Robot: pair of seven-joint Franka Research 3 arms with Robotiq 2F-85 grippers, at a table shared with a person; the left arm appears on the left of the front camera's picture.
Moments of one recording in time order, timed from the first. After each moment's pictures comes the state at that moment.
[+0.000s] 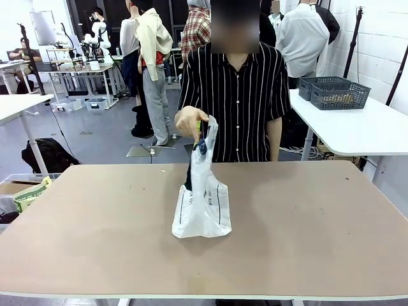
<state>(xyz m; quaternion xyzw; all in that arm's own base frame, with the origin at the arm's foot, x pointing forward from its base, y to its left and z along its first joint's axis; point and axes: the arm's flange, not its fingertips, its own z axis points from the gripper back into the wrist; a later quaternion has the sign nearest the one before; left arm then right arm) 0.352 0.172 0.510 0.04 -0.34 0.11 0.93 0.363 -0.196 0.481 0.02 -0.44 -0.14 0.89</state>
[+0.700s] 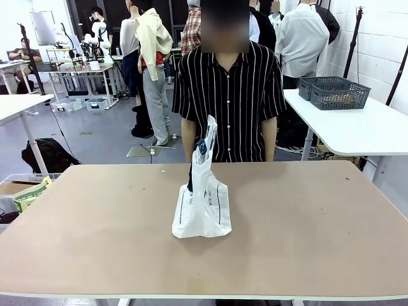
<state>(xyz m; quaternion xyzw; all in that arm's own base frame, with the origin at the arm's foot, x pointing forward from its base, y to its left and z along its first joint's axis) 0.352 0.172 0.510 0.04 -0.34 0.11 0.93 0.363 -0.196 0.481 0.02 -0.44 -0.14 0.89</state>
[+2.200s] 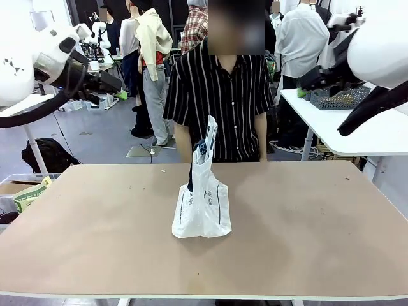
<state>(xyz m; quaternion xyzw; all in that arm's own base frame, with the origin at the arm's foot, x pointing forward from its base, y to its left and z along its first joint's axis) 0.455 -0.124 0.595 -0.16 -0.41 -0.10 0.89 0.425 0.097 0.601 0.12 -0.40 0.12 0.90</state>
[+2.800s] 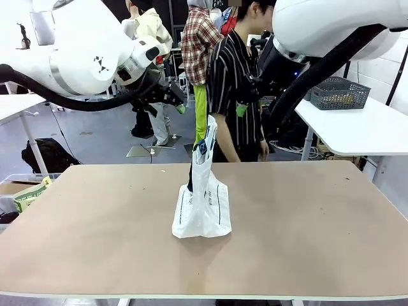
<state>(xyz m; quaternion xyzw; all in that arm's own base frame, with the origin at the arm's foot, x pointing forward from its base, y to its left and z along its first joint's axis) 0.507 -0.262 0.573 -0.14 -0.30 -0.14 0.93 0.425 0.228 0.606 0.13 -0.24 0.20 0.94</state>
